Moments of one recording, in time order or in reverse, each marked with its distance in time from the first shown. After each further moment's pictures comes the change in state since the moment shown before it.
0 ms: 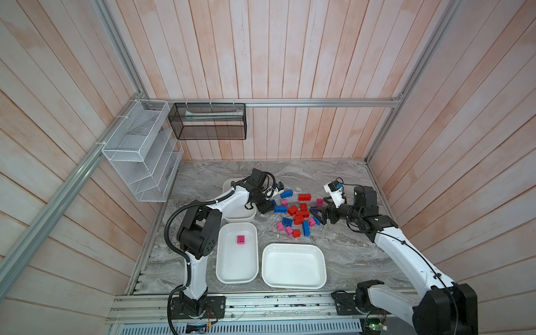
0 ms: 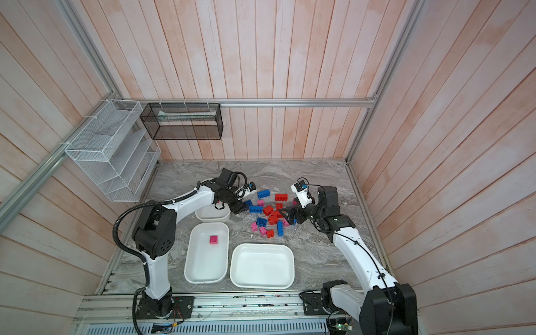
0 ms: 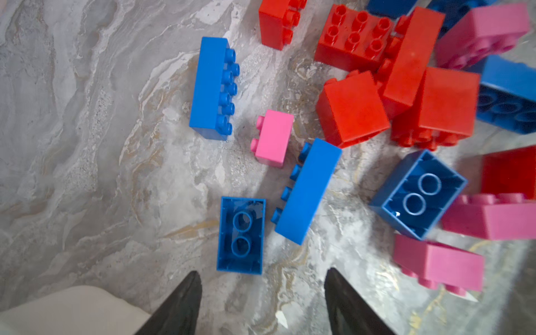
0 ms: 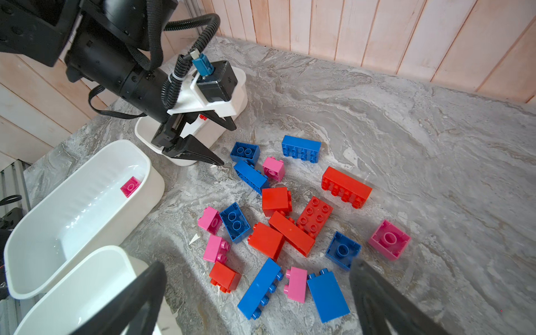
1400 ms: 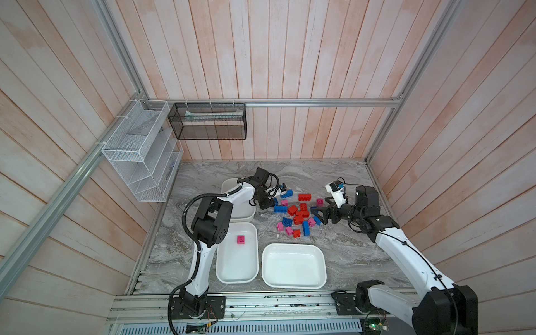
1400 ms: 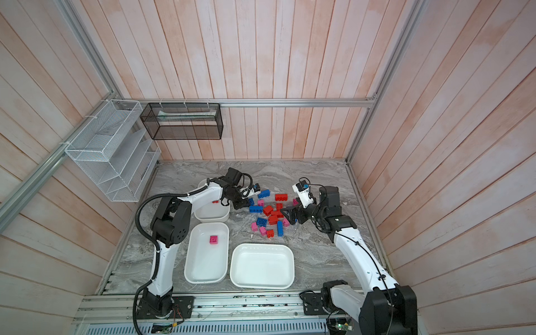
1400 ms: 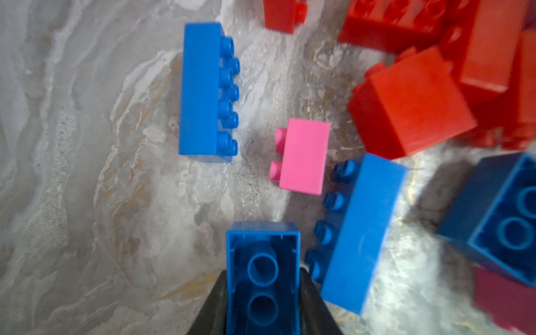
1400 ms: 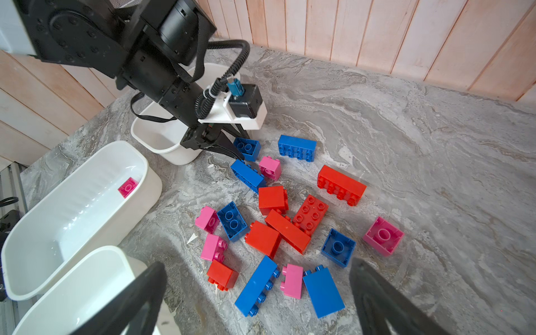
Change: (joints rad) left arm 0.013 0.126 0.130 -0.031 0.052 0.078; right arm -0.013 -0.006 0.000 -0.006 -0.005 -0.002
